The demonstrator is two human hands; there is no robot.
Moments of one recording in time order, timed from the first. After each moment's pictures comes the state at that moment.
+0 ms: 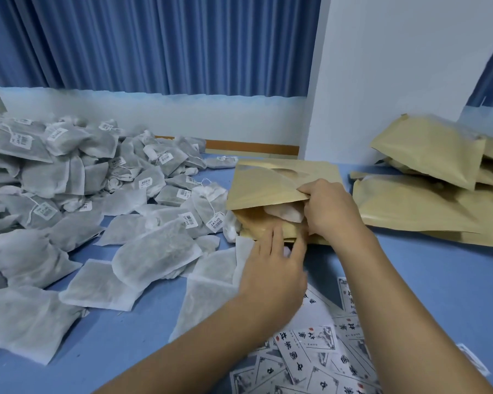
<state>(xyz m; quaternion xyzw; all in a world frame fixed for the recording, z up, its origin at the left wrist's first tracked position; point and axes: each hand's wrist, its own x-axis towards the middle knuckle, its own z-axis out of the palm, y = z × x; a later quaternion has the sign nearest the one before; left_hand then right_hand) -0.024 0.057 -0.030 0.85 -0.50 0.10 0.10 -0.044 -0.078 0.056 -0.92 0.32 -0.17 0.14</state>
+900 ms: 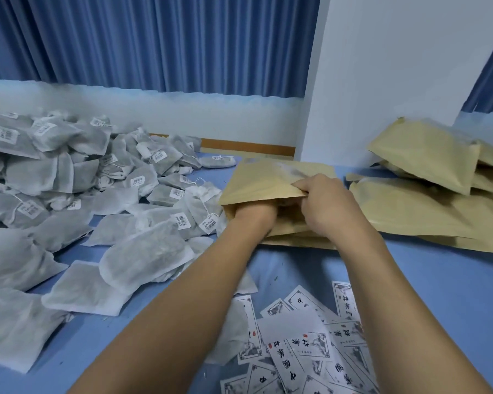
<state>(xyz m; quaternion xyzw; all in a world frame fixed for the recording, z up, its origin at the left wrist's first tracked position) 0.068 -0.018 0.021 0.87 -0.38 0.03 0.31 -0.045 -0.079 0.067 -0.92 0.30 -0.19 0.13</state>
